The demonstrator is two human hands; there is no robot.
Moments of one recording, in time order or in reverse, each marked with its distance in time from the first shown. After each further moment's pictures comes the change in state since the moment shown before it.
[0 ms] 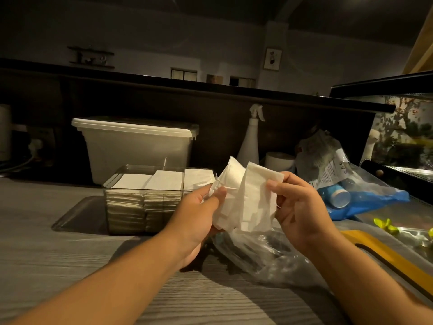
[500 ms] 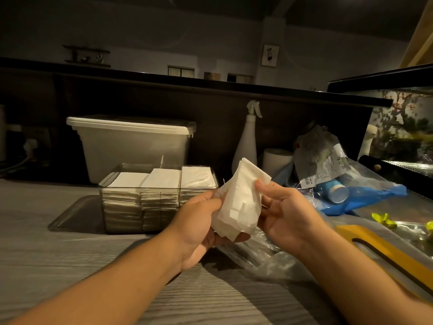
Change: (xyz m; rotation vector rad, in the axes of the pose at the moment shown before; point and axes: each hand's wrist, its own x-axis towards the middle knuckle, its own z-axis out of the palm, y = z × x) left_hand -0.001 -0.006 -0.002 -0.105 -0.152 -0.160; right_hand 0.001 0.012 0.008 0.216 0.001 0.313
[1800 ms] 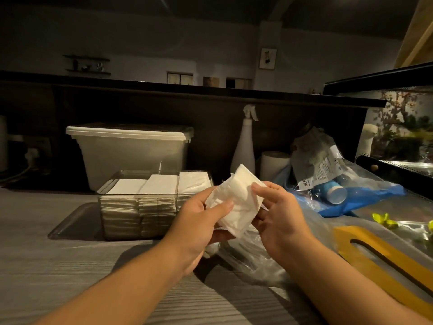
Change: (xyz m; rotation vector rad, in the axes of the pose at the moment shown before) left_hand -0.002 -0.003 0.007 0.194 0.021 0.242; right_hand -0.002 0.011 0.006 0.017 0.120 -0.145
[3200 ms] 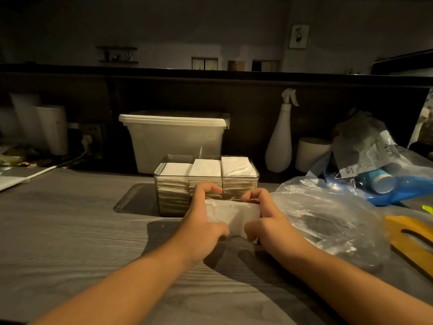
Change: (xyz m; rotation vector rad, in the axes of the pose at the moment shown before) left_hand -0.042 -0.012 -0.077 0.376 0.073 0.003; right_hand -0.032 0.056 0.039 -0.614 -0.439 -0.029
